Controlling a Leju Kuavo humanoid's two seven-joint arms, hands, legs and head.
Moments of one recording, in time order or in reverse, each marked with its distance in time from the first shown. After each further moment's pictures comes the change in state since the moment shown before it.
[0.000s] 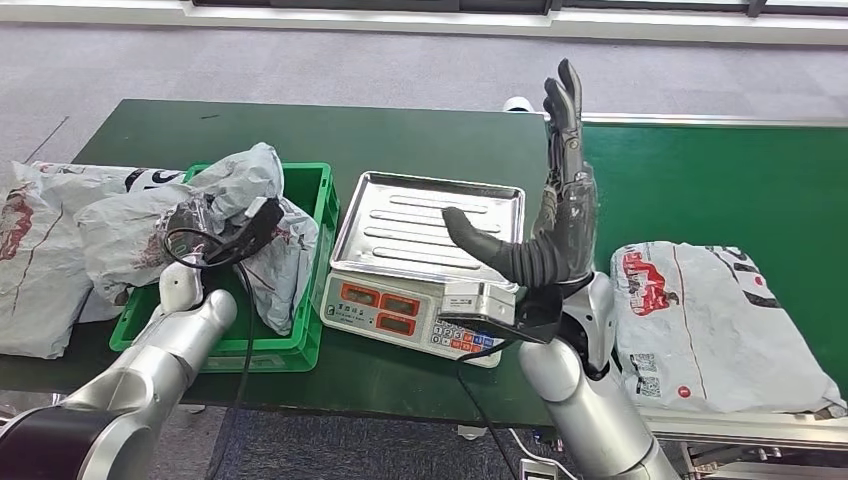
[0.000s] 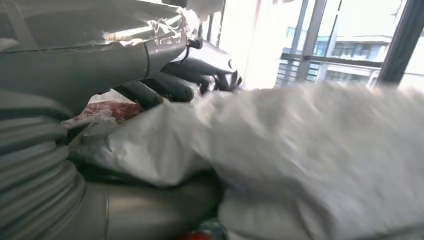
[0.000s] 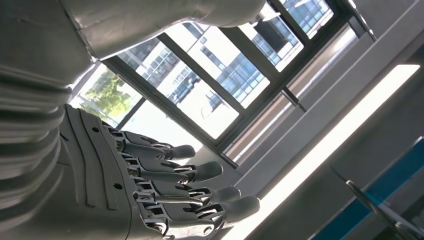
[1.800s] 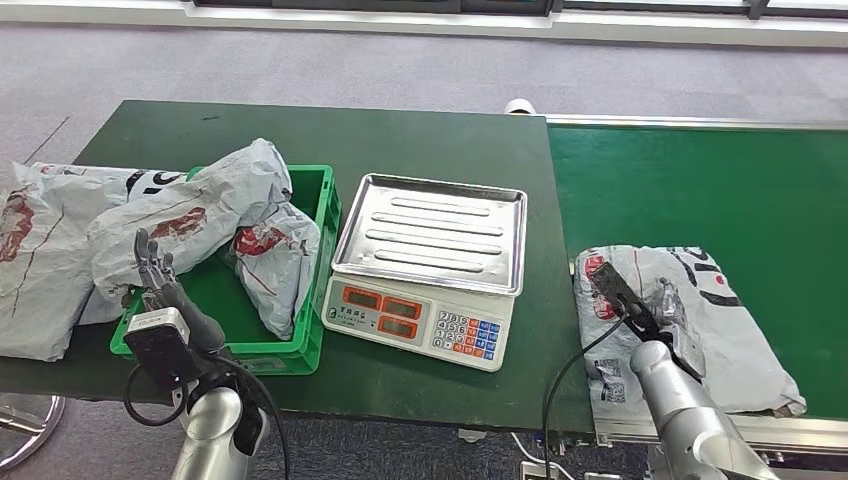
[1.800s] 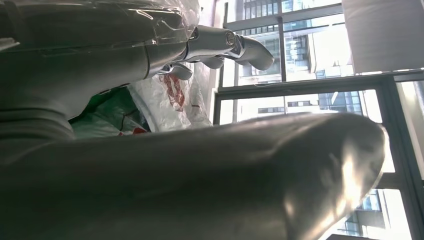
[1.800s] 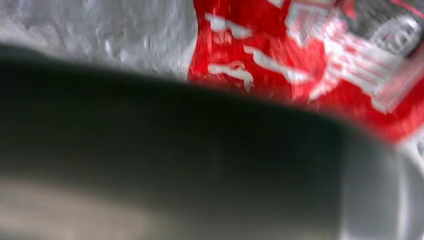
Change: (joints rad) left arm 0.704 -0.272 0.031 -1.103 1.061 -0.068 -0.764; right arm -0.163 -0.209 -0.652 1.167 0.180 0.334 0.433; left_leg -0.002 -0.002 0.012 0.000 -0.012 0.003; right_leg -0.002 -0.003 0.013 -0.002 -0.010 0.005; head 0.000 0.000
